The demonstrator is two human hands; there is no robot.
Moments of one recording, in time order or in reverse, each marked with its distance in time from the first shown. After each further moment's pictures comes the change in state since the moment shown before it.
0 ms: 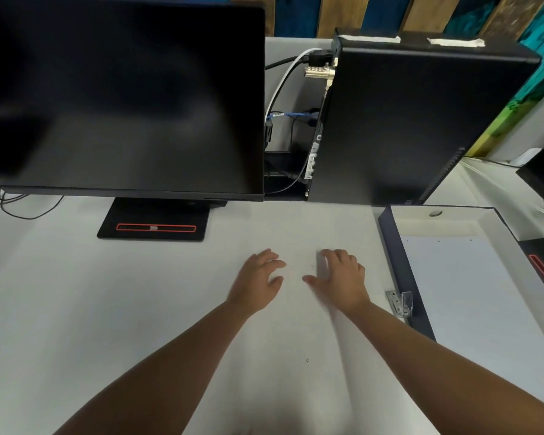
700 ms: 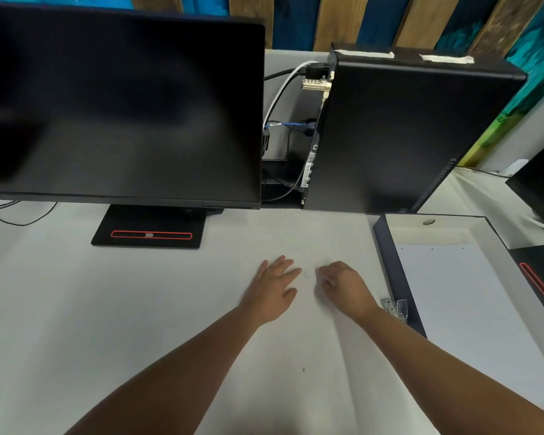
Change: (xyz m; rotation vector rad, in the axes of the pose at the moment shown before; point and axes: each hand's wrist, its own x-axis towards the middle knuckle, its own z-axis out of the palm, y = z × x) left_hand 0.010 0.021 0.012 0.179 -0.216 0.094; right_hand 0.001 0.015 -0.011 0.133 -0.033 -0.201
